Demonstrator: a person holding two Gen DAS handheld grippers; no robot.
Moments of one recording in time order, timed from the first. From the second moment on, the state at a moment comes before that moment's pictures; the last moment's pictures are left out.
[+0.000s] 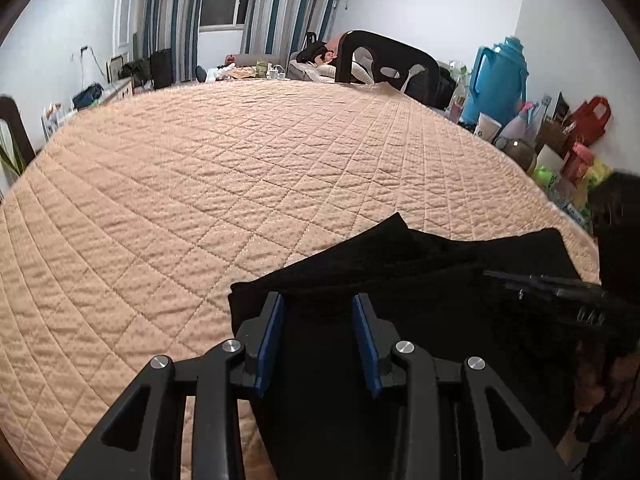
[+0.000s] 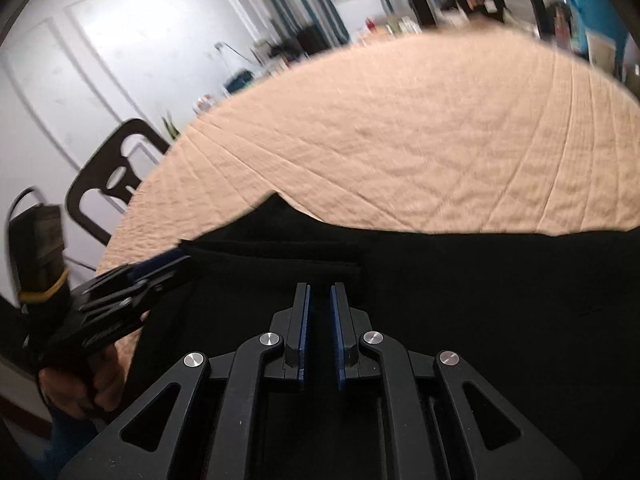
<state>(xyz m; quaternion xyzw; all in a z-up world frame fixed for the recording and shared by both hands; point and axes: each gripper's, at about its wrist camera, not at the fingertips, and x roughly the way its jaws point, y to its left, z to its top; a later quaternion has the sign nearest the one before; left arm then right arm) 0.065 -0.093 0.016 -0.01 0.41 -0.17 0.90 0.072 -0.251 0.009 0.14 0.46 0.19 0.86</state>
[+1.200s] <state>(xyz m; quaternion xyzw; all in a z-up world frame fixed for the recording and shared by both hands) -0.065 -0.050 0.004 -0.04 0.37 -0.20 0.91 -0.071 -0.266 0.008 0.02 0.36 0.22 0.91</state>
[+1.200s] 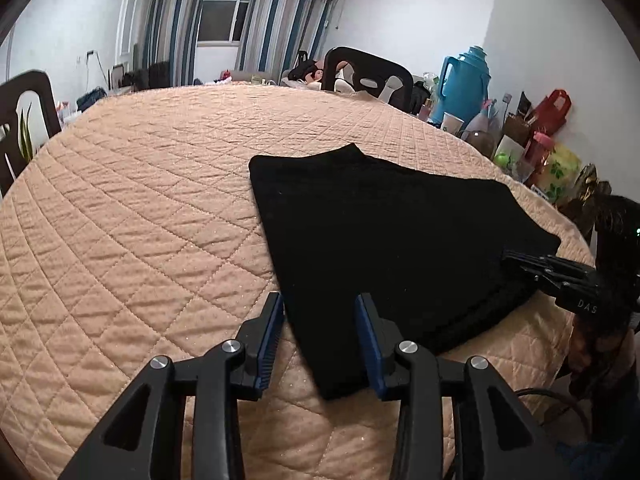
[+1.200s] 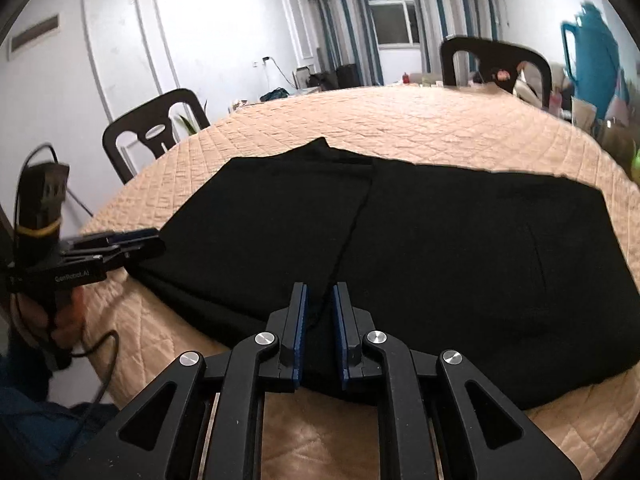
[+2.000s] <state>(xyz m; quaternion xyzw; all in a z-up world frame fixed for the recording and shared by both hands) -0.065 -0.053 0.008 -0.03 0.37 -0.18 0.91 -0.127 -0.428 0.007 0.25 0.35 0.01 0.90</state>
